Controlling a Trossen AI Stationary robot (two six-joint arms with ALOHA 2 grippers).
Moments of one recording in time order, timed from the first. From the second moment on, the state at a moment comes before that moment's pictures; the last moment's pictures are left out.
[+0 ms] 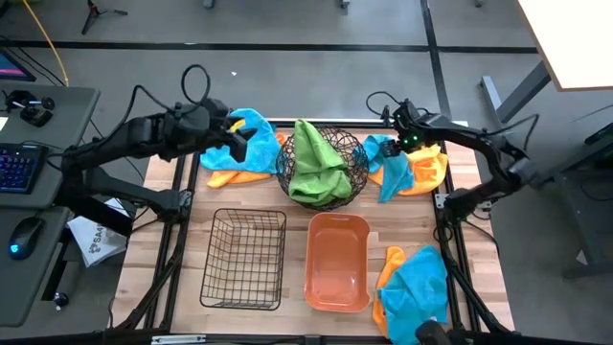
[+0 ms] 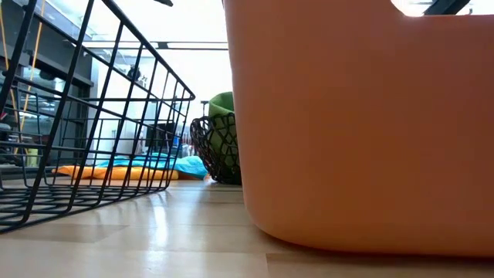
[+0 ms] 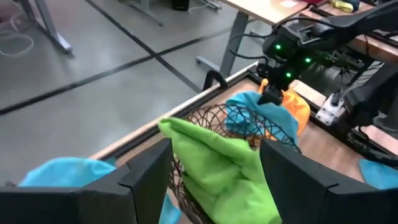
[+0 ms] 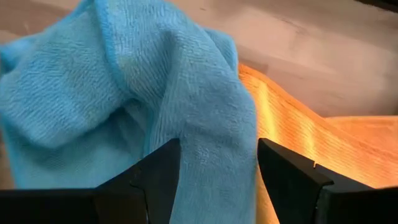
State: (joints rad) left arm 0.14 1.10 1.43 -0.85 -0.50 -0.45; right arm -0.96 1.45 0.83 -0.65 0.01 0.28
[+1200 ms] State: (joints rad) left arm 0.06 0.99 1.27 -0.81 -0.84 -0.36; right arm -0.66 0.92 1.35 -0.68 -0.13 0.44
